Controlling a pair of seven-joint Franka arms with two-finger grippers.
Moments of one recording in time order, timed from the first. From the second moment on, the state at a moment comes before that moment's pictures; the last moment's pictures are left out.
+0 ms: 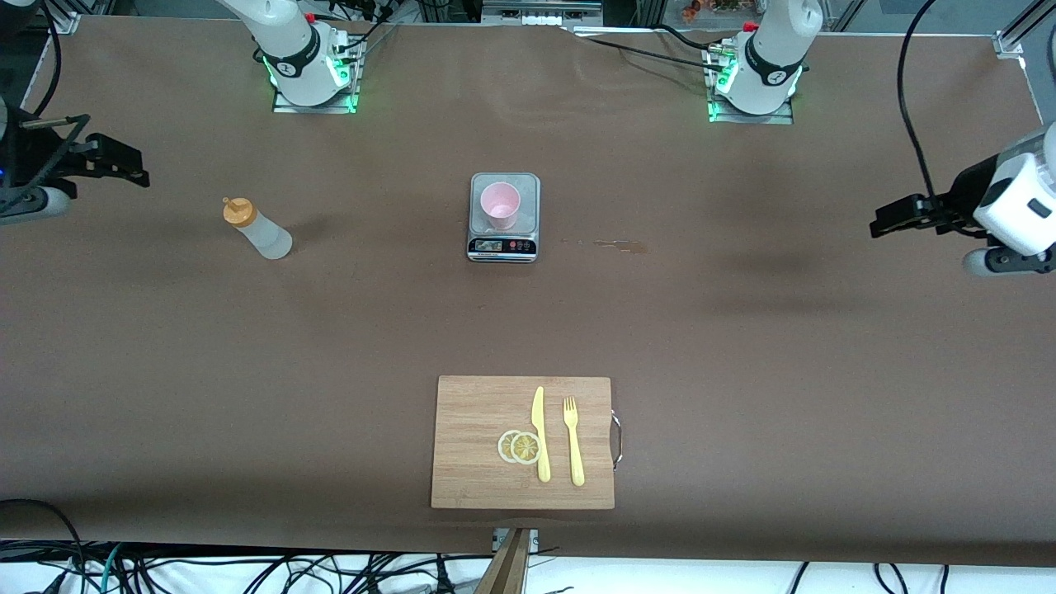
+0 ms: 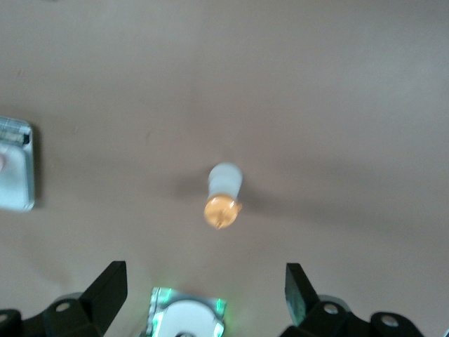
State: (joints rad) left arm -0.14 0.12 0.19 -1.54 -0.09 1.48 -0.05; right arm 0.15 0.07 -0.16 -1.51 0.02 1.36 -0.20
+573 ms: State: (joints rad) left arm -0.13 0.12 0.15 -1.55 -0.09 1.44 -0.01; right arm 0.04 0.09 -0.16 -1.57 0.06 1.35 -0.98
